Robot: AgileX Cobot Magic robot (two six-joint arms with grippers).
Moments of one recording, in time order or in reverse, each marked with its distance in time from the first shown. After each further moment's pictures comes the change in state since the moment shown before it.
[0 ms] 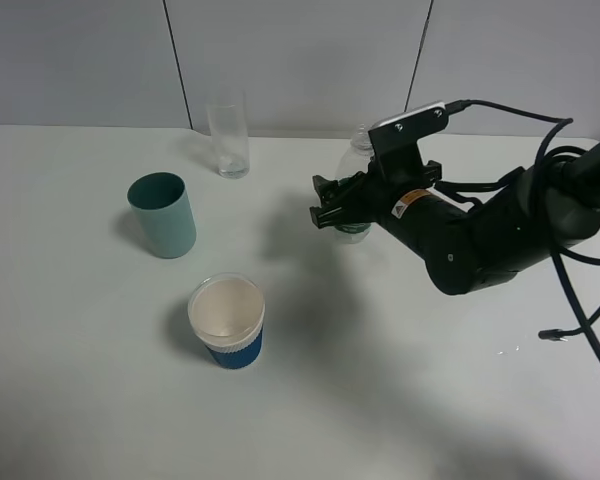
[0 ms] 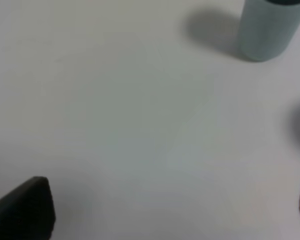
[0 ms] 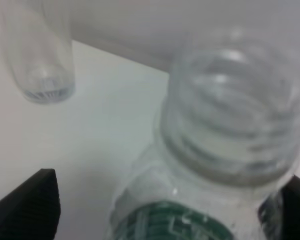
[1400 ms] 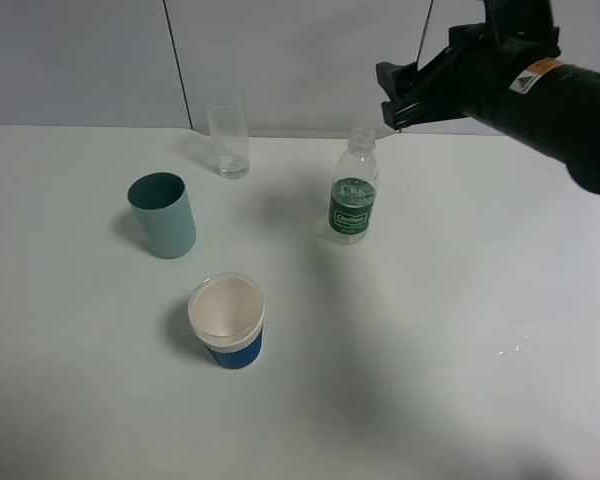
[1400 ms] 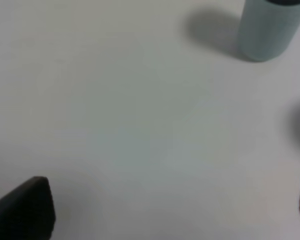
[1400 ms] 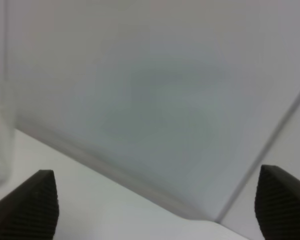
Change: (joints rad) left arm 0.000 0.000 0.000 0.001 0.000 0.000; right arm -0.179 -0.537 0.003 -0.070 0.399 -0.232
